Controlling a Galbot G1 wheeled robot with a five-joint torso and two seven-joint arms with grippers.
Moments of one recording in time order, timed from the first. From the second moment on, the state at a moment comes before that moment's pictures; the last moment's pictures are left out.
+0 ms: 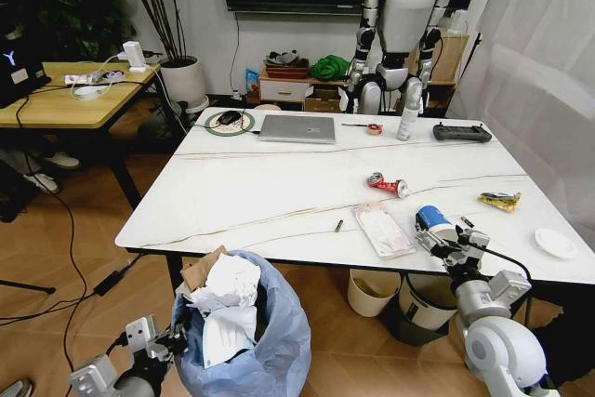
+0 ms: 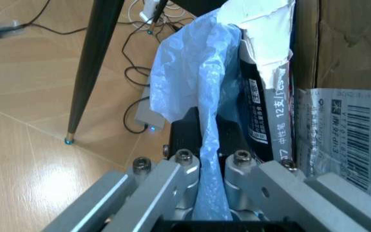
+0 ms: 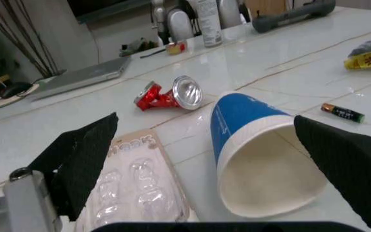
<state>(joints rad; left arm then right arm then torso) 1.97 -1.17 -0.63 -2.37 -0.91 0.30 -0.37 -1.48 1.26 0.64 2.05 0.60 -0.18 0.16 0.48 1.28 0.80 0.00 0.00</state>
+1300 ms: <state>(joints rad) 1.99 -1.23 -0.63 -2.38 -0.87 0.30 -0.37 -1.37 1.20 0.59 1.86 0.62 -0.16 0.10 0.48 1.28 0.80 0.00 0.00</state>
